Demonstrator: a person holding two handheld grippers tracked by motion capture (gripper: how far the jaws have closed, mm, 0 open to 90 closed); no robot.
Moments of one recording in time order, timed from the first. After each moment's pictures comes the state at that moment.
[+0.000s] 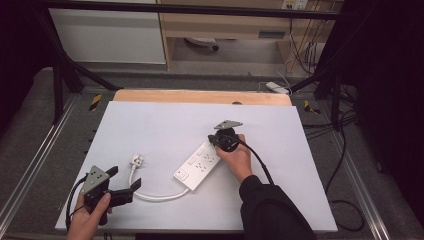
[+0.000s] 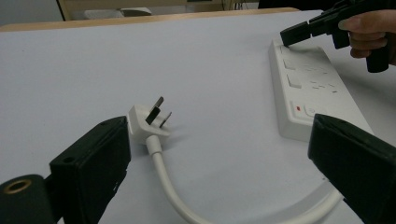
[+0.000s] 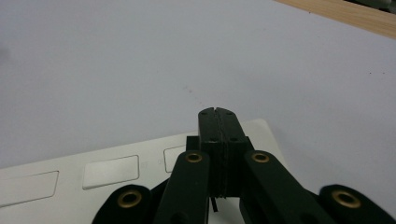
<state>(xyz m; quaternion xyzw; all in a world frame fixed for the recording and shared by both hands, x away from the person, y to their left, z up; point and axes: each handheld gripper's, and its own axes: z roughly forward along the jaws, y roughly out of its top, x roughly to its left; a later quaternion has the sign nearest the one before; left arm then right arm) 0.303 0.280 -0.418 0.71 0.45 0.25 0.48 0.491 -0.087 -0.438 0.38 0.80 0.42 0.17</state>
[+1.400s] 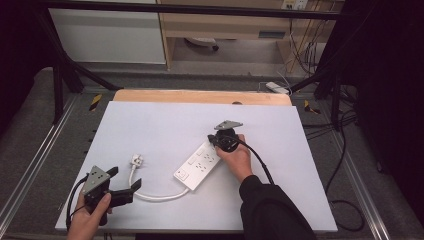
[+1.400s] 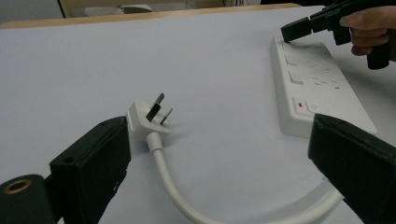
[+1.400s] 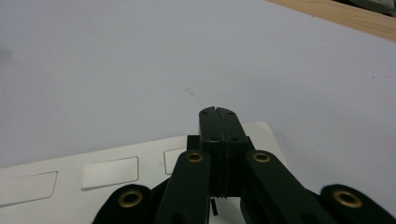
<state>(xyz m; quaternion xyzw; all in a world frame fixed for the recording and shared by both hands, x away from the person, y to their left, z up) 0.304 0.279 -0.419 0.71 0.45 0.25 0.48 0.492 -0.087 -0.440 0.38 0.80 0.43 0.17</state>
